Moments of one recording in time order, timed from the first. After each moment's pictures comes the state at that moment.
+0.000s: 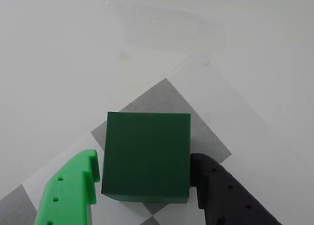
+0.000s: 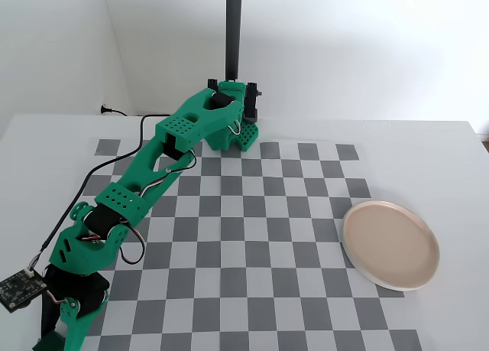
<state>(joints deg) 30.0 15.8 14.2 42.5 -82.6</state>
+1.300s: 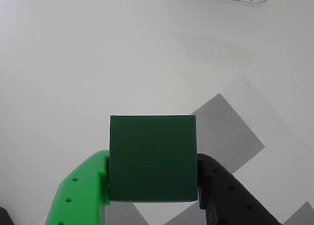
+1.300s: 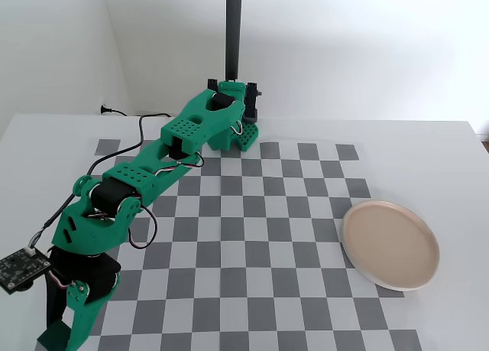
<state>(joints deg) 26.5 15.9 -9.1 65.7 -79.8</state>
